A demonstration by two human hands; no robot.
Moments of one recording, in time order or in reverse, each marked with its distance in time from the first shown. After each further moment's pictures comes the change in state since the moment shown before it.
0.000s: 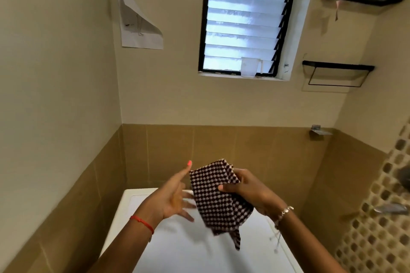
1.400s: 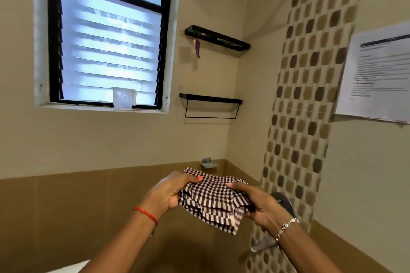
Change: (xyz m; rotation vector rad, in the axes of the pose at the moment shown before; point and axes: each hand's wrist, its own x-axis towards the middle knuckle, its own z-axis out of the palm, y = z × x) left_hand 0.209 0.075 0.508 0.062 -0.274 0.206; right_hand -0.127 0.071 -0.495 0.637 0.595 0.135
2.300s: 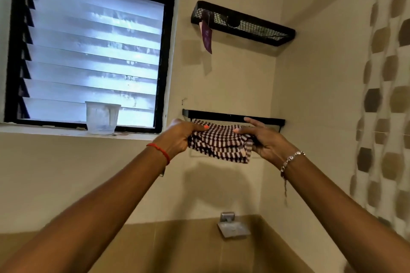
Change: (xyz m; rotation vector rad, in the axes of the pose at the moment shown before) left_hand 0.352 0.226 0.007 0.116 0.383 0.531; right_hand 0.403 -0.244 0.026 -0.012 -0.276 -0.408
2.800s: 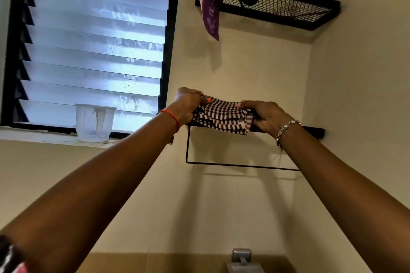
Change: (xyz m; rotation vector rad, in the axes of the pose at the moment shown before) left_hand 0.160 0.034 0.042 0.153 0.249 0.252; right_hand 0.191 -0.024 -0.008 -0.008 -0.054 -0.040
